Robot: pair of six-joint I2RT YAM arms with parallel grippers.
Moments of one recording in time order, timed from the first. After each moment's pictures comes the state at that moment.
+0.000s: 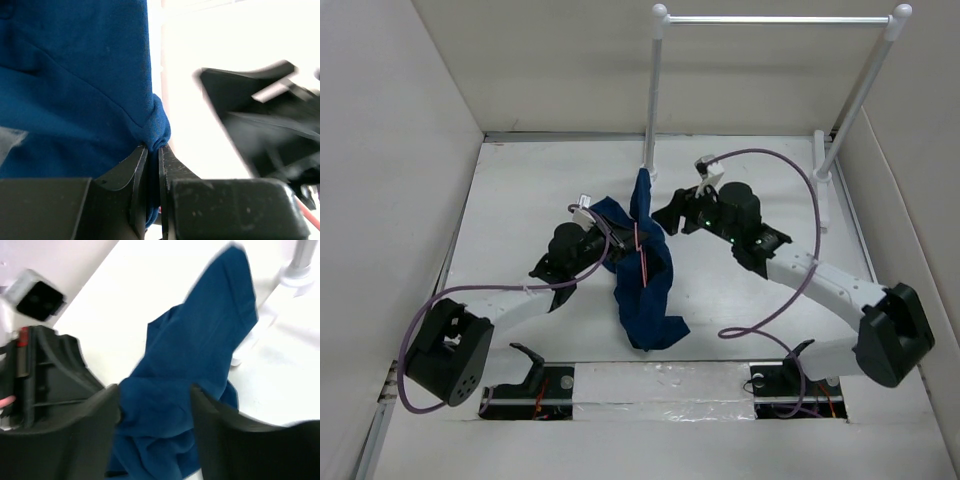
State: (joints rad) left arm -0.53 1.24 0.48 0.60 0.29 -1.27; right arm 0.64 1.39 0.95 0.22 -0.20 0.39
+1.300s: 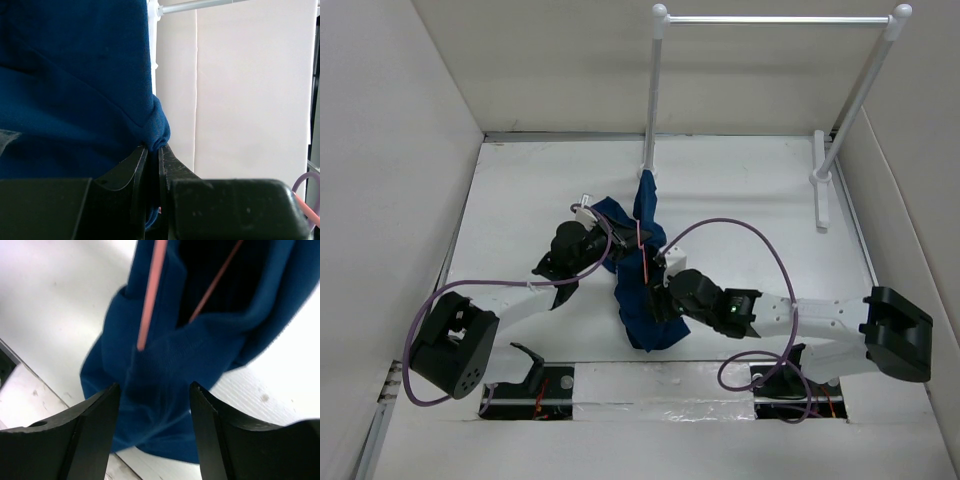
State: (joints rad) left arm -0.54 1.29 0.49 0.62 0.31 -1.33; right arm 1.16 1.28 0.66 0.02 0.28 0.48
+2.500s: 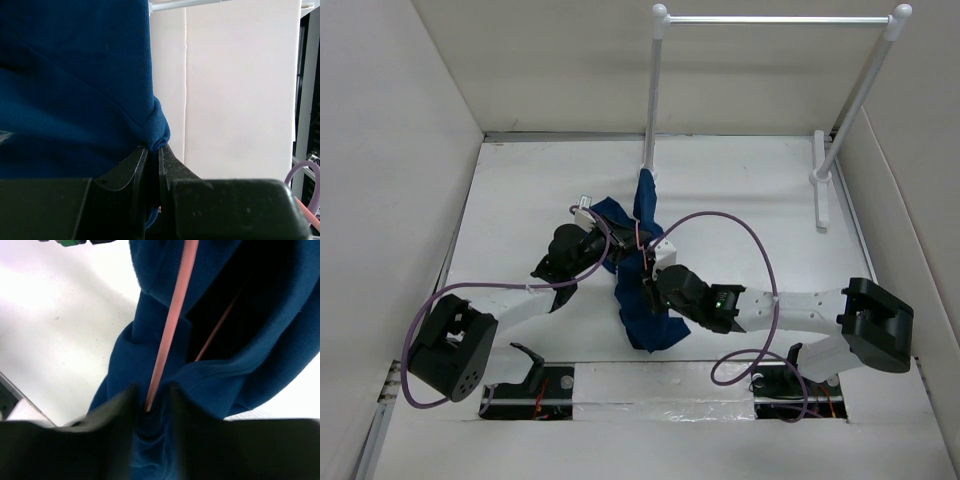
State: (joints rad) left arm -0.54 1.28 0.47 0.67 0.32 -1.38; right arm 1.17 1.42 0.75 0.10 0.35 0.47
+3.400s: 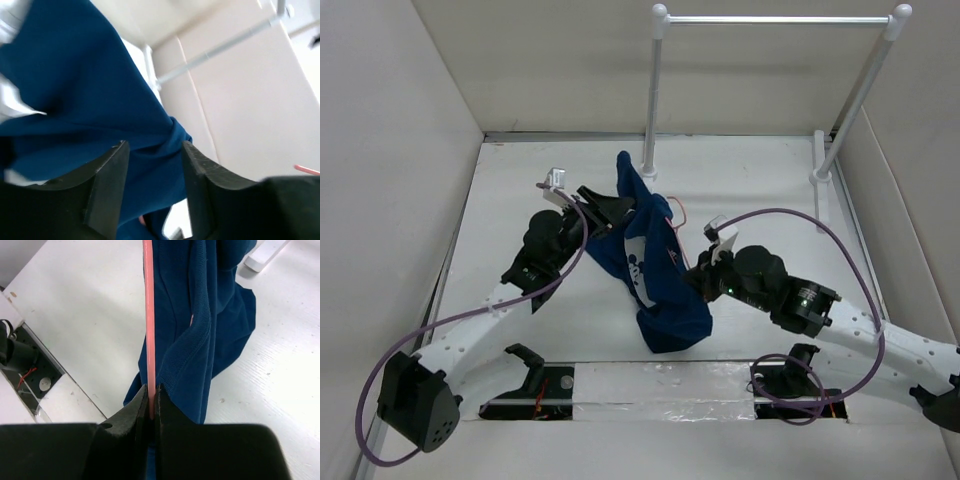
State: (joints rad) left arm -0.54 1.02 0.67 0.33 0.09 -1.02; right arm 1.02 0.87 0.75 -0.25 0.16 0.36
